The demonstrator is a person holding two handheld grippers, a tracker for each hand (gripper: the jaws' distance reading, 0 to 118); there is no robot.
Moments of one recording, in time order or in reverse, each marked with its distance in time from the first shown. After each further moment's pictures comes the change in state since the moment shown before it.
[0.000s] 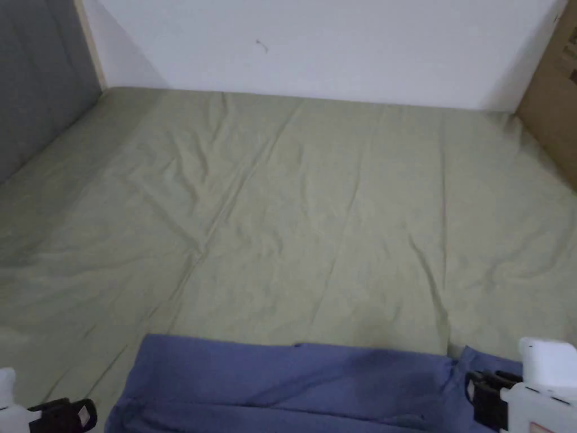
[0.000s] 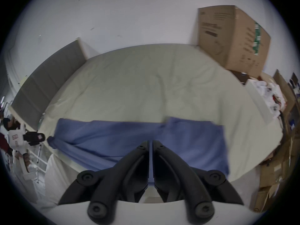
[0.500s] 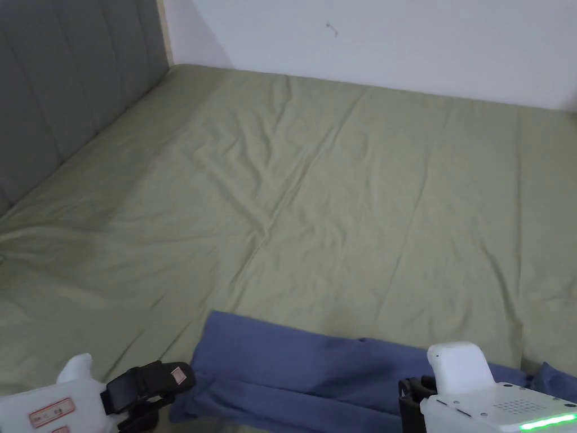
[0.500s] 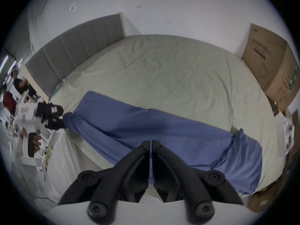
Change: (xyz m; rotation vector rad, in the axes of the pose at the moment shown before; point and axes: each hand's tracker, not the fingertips) left arm -0.077 -0.008 -0.054 -0.089 -0.314 0.399; right arm -0.125 -0.009 -0.048 -0.101 0.115 0.301
